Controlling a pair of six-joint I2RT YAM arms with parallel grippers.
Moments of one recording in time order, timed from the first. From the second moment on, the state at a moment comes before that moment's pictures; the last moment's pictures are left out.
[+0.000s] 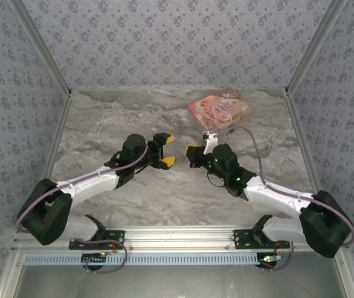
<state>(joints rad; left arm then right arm) -0.67 1.35 0.66 0.33 0.28 -2.00 0.76 1.22 0.57 0.41 0.00 0.61</state>
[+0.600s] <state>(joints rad) -0.68 1.35 0.63 0.42 0.24 -2.09 0.86 1.37 0.62 0.52 -0.04 0.65</state>
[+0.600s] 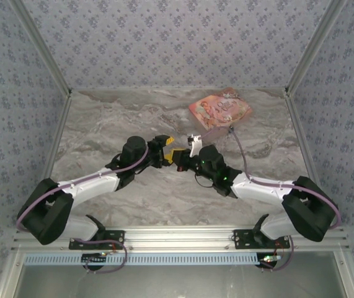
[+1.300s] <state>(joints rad) -0.68 1.36 0.61 0.45 0.22 -2.09 0.87 1.26 0.55 0.48 0.02 0.67</state>
